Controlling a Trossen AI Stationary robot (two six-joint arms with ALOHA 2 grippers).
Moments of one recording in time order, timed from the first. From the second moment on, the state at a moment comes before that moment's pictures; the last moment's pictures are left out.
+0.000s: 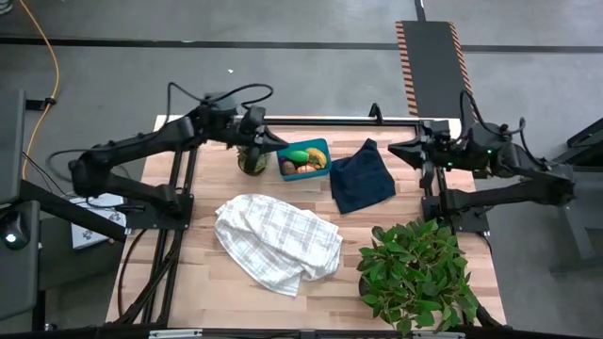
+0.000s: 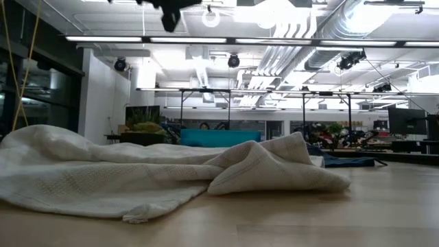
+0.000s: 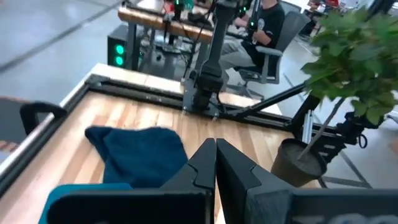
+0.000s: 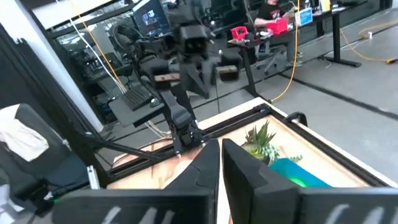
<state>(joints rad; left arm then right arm) 0.55 1.23 1.12 -0.19 0.49 -0.11 -0.07 0.67 1.02 -0.42 0.11 0.32</state>
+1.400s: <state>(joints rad) -0.08 0.59 0.25 0.66 -0.29 -0.24 -0.07 0.01 0.51 -0.33 0.06 0.76</state>
